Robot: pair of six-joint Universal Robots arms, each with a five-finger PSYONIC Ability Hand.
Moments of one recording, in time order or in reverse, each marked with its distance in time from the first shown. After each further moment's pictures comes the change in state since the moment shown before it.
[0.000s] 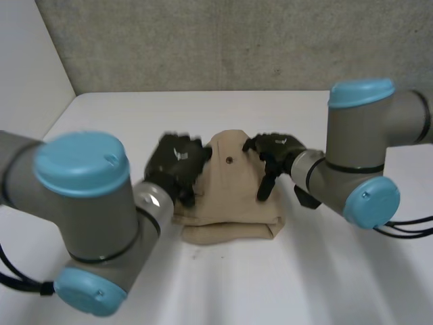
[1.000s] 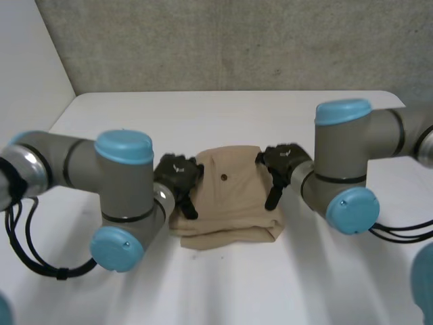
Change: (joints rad) left arm 0.089 -0.335 0.248 -0.144 0.035 0.029; right arm 0.004 0.120 -0.037 -0.025 0.138 -0.239; left_hand -0.176 -0.179 -0.152 -0.144 -0.117; right_hand -0.047 -0.039 -0.011 0.000 -0.010
